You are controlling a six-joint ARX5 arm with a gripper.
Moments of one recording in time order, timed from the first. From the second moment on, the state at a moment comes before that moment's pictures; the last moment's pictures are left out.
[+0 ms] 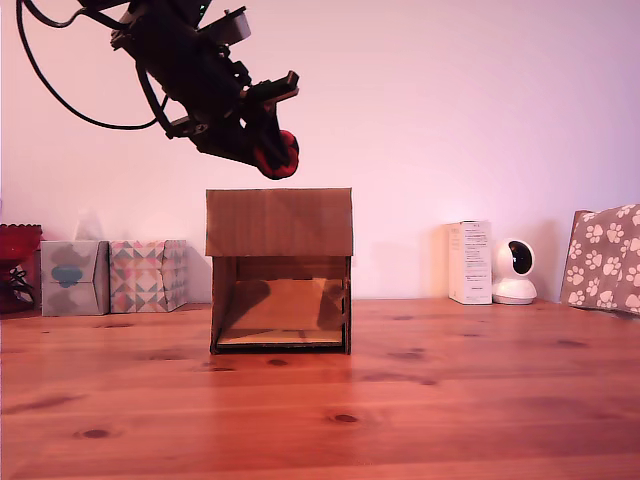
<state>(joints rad) -0.44 1.80 1.45 -0.16 0.17 -0.04</state>
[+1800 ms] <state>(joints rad) -0.54 0.99 0.72 -0.16 0.11 -0.02</state>
